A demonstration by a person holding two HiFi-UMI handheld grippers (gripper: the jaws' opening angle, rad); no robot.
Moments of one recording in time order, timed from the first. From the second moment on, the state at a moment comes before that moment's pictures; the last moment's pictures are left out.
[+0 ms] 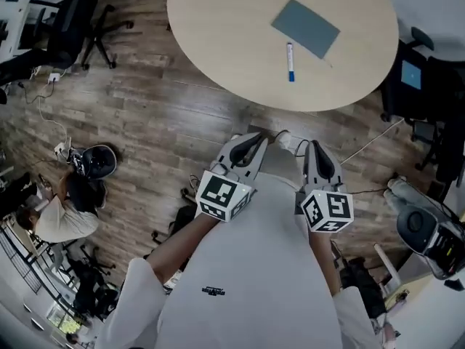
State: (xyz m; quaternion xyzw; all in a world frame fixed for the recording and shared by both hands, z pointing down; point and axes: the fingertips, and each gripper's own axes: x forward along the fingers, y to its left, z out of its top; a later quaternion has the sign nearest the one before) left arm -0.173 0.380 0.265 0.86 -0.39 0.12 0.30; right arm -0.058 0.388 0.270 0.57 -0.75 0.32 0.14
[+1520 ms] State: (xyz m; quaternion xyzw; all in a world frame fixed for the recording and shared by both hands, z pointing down) left arm -0.067 0.322 0.264 0.86 -0.37 0.20 0.30; right arm 0.039 0.346 0.280 0.56 -0.73 0.37 0.10
